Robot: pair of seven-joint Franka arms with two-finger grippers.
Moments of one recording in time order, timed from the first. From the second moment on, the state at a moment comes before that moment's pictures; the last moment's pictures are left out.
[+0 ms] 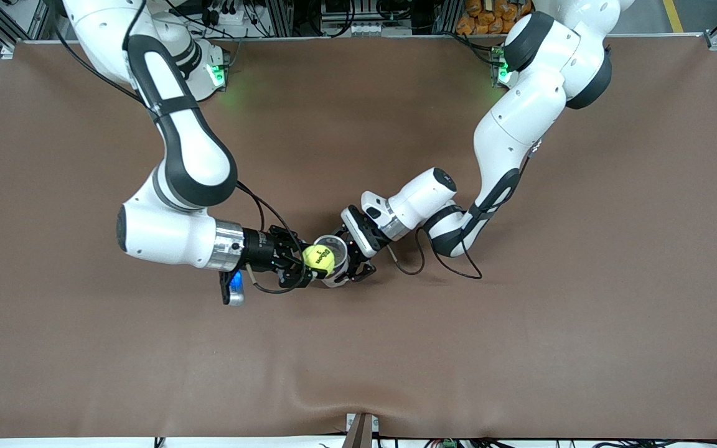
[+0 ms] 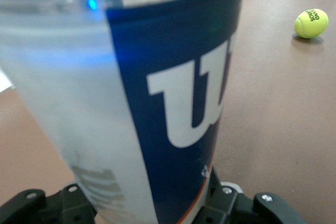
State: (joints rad) left arm -0.35 1.12 -0.39 -1.46 0.75 3.51 -0.10; right arm 0.44 0.60 -0.05 -1.45 1.02 2.13 0.89
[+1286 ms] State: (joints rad) left arm -0.36 1.13 -0.39 -1.46 0.75 3.51 -0.10; right arm 0.46 0.60 -0.05 -1.45 0.83 2.03 0.96
